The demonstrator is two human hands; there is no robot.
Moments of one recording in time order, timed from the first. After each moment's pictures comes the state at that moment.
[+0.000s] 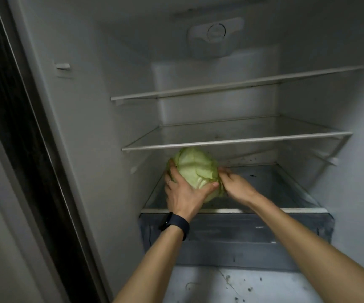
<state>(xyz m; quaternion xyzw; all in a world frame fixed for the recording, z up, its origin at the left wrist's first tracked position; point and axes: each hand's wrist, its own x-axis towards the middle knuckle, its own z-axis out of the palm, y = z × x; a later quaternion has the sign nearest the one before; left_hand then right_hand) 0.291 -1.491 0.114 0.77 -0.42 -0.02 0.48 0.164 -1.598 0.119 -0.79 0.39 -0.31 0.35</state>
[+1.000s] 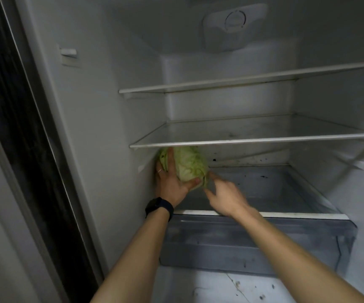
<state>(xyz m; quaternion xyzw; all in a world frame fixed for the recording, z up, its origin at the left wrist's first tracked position) 0.377 -1.514 0.110 0.75 -0.49 0.00 0.45 0.213 -1.580 0.098 -0.88 0.39 -0.24 0.16</state>
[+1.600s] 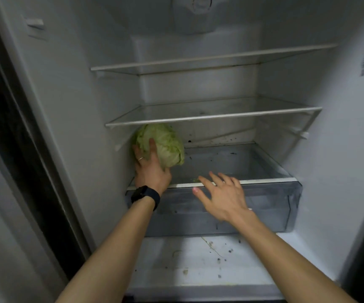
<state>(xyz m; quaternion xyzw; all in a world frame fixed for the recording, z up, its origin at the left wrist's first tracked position) 0.341 -1.484 0.096 0.81 -0.46 0.08 0.35 0.140 -1.526 0.050 -0.87 0.46 -0.17 -0.03</state>
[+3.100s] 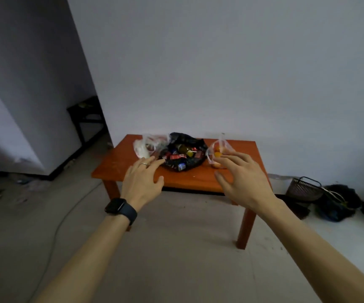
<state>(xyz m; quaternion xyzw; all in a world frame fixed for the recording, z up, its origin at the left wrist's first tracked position) 0.085 -0.177 -0.011 0.95 0.22 0.21 0.09 0.219 -0.425 0.016 -0.88 -0.41 -0.17 0.18</state>
